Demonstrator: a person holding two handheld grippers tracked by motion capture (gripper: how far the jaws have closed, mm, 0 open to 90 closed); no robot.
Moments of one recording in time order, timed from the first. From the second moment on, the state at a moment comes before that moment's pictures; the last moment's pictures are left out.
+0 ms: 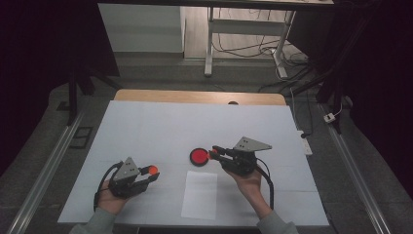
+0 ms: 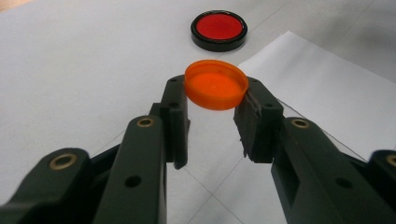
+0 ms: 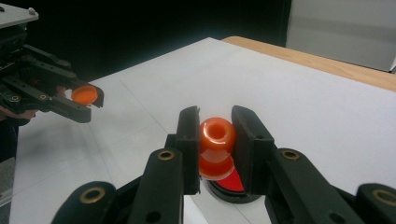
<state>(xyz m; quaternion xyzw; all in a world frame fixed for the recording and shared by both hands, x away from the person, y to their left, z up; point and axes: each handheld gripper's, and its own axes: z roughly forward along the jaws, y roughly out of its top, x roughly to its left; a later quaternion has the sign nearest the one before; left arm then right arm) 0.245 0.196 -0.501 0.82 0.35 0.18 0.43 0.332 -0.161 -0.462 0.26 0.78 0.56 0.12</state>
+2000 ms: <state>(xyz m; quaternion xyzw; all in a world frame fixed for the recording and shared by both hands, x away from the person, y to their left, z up) 0.246 0.188 -0.504 0.82 0.34 0.17 0.42 0.382 -0.120 -0.504 0.27 0.81 0.50 0.12</state>
